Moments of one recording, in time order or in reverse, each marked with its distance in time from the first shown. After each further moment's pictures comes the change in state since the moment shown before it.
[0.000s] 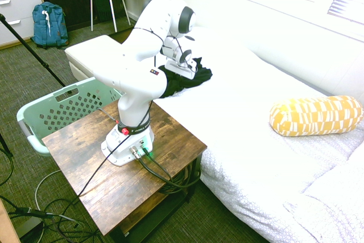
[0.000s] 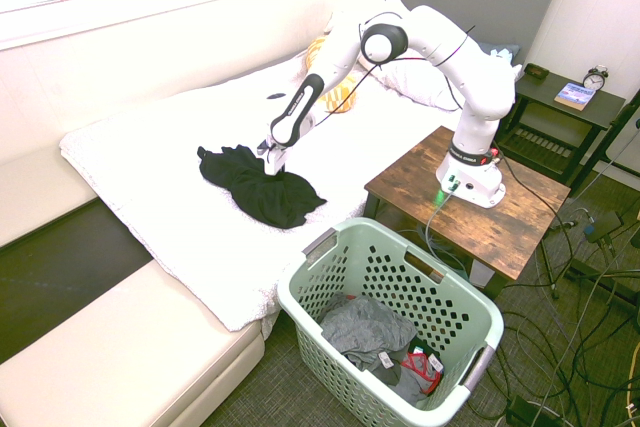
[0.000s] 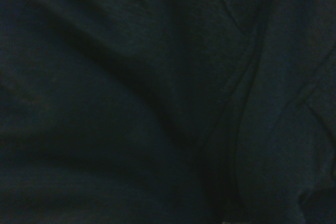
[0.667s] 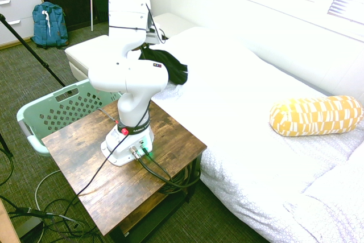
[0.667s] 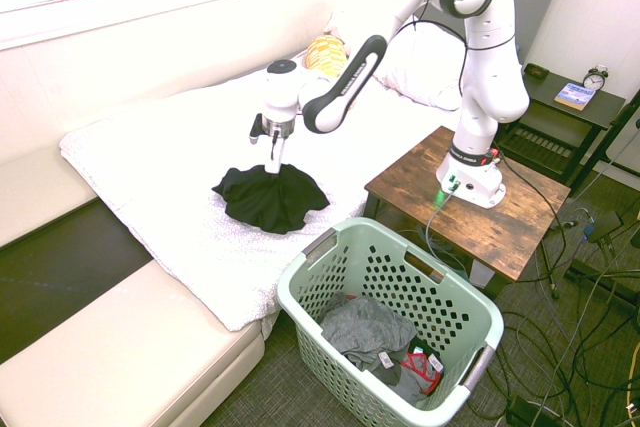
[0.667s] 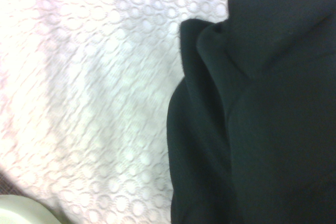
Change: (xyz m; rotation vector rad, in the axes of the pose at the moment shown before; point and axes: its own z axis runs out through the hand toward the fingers) arm -0.307 -0.101 -0.178 -0.044 0.194 -0.215
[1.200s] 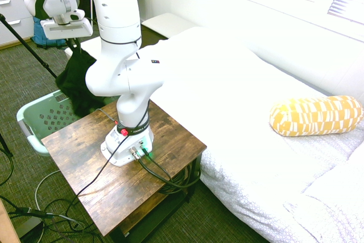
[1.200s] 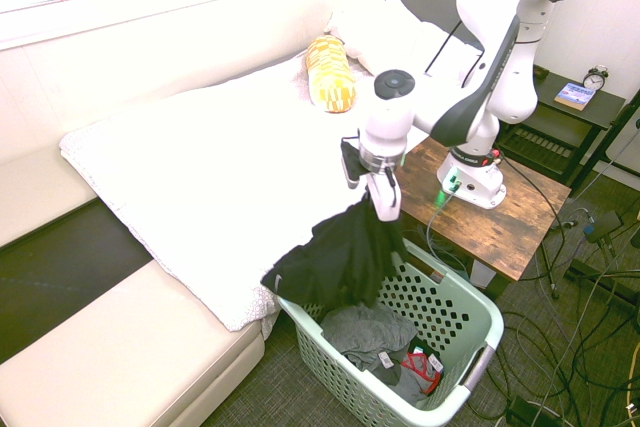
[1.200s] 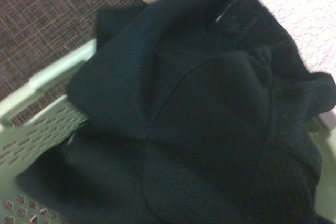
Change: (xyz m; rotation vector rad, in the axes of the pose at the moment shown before) arm -0.305 0.007 -0.084 -0.147 -0.029 -0.207
